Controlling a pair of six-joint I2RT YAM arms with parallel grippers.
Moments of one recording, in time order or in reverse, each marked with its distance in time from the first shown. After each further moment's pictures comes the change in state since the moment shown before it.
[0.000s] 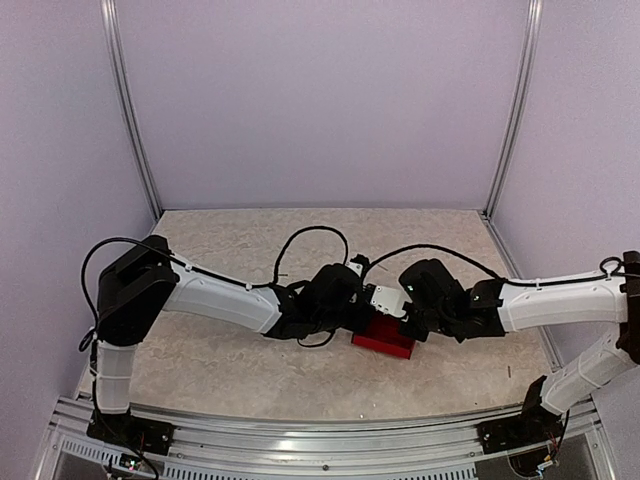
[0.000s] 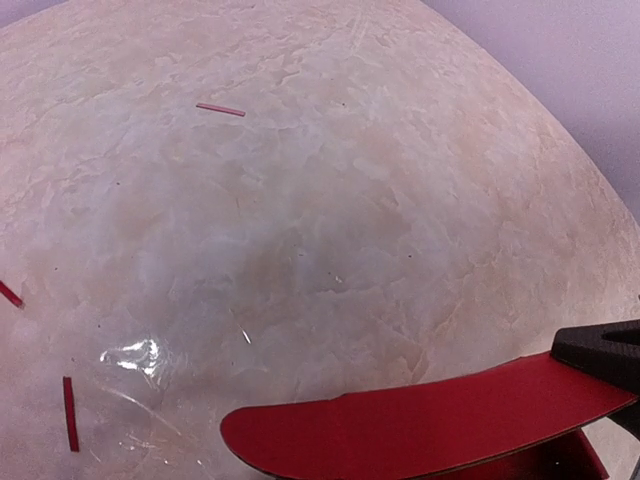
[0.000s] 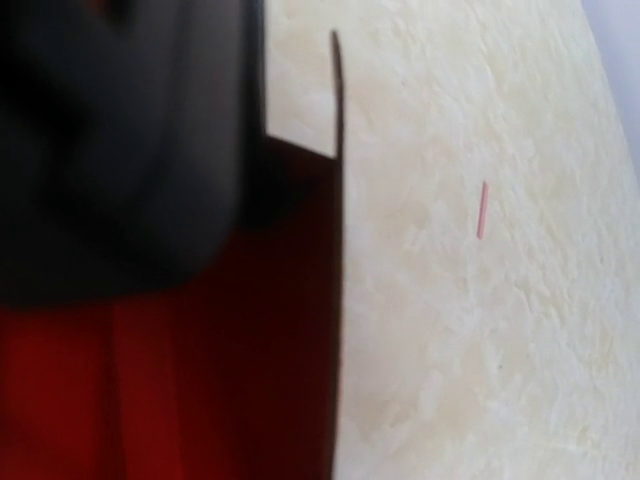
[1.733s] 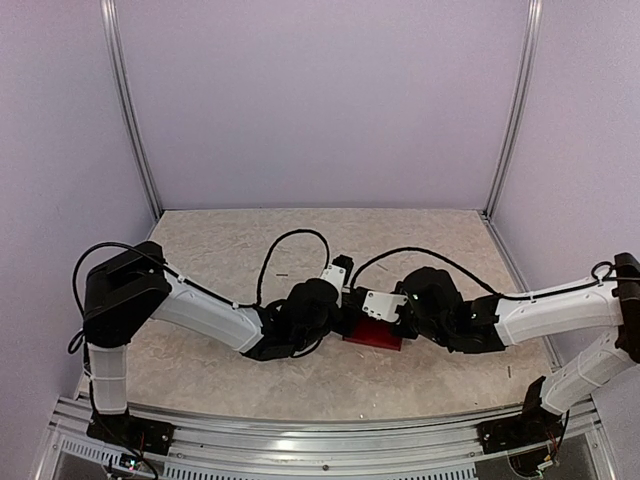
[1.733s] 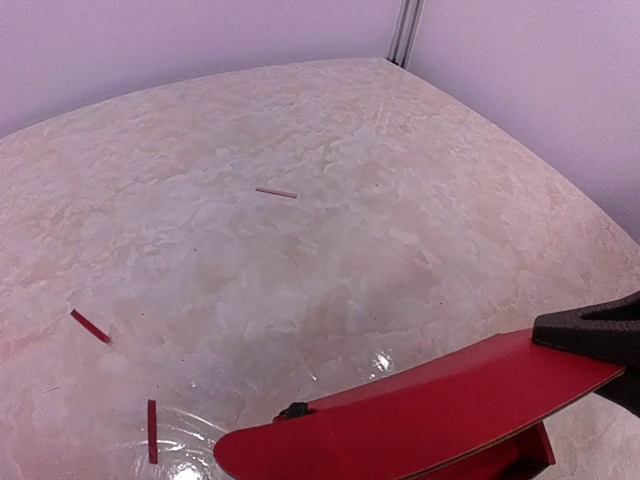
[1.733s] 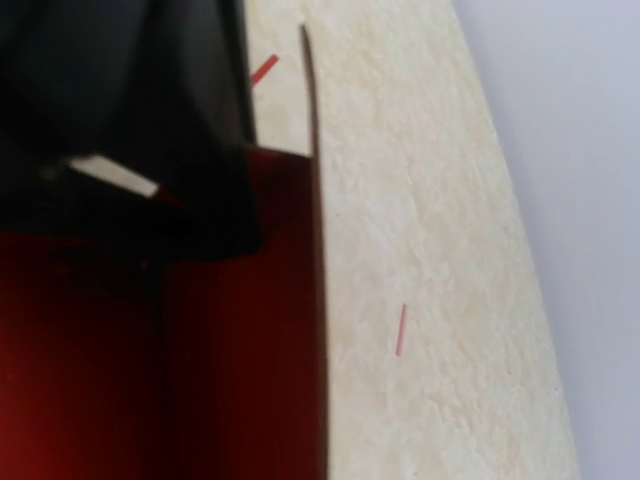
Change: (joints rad) left arm -0.041 -0.084 -0.263 0.404 -0.206 0.143; right arm 0.051 0.001 -0.112 0.348 0.047 -0.196
